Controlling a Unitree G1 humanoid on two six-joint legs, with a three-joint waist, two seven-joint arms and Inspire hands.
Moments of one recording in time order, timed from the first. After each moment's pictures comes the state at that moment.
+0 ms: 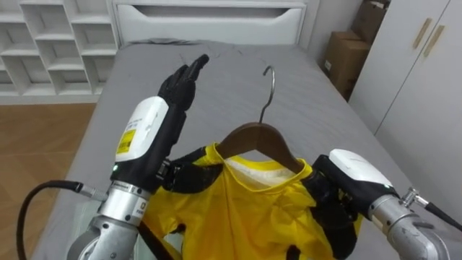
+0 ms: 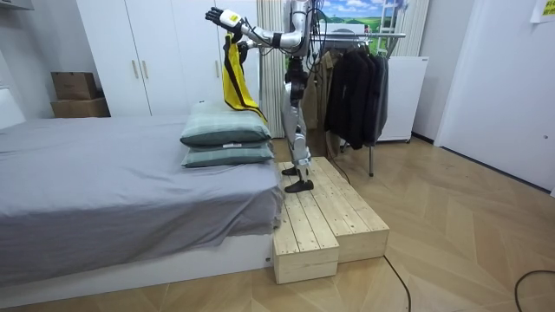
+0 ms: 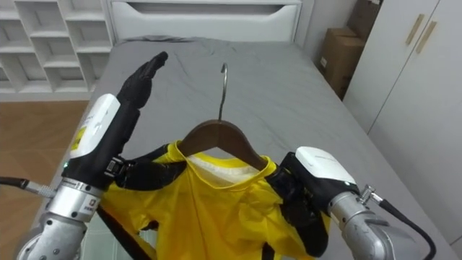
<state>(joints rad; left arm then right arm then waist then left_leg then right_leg) -0.08 0.35 -0.18 -0.17 0.50 -0.19 0.16 -0.13 -0.48 0.10 0.09 -0.67 -0.06 0.27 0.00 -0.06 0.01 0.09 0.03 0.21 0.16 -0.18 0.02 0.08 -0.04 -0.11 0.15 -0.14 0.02</state>
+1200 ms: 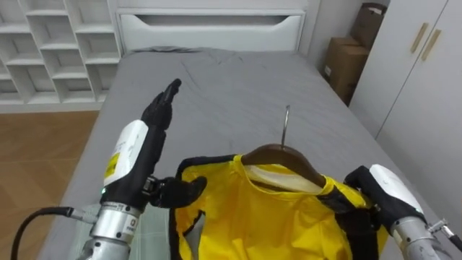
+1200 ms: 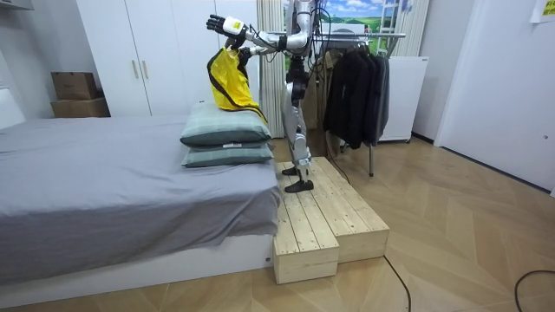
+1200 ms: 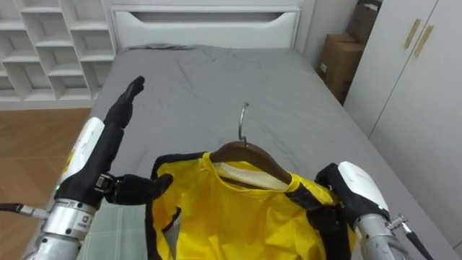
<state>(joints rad) 0.02 0.30 -0.12 -0.10 0.42 -0.15 0.20 -0.12 -0.43 0.01 0.41 -0.56 -0.09 -0.04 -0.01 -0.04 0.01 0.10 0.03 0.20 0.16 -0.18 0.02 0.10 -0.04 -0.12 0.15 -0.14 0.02</state>
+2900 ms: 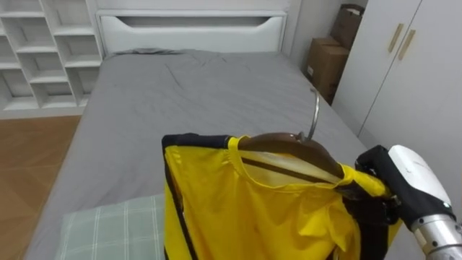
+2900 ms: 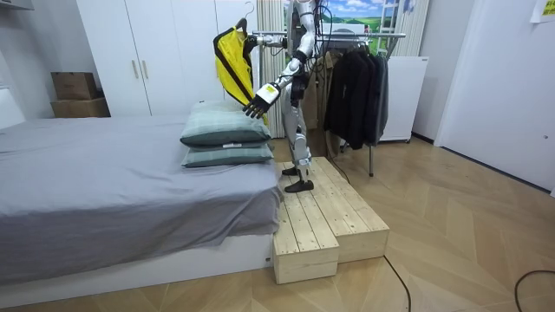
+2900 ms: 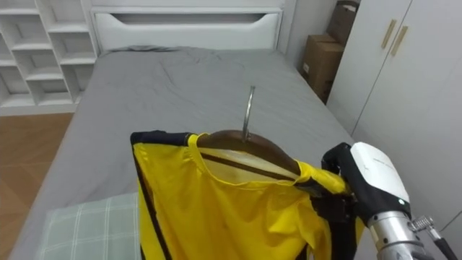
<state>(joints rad) 0.23 0.27 0.12 0.84 0.25 -0.12 0.40 0.07 -0.44 -0.07 -0.09 -0.59 -0.03 0.04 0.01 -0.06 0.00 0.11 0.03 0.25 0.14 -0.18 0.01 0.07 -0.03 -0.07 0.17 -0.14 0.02</state>
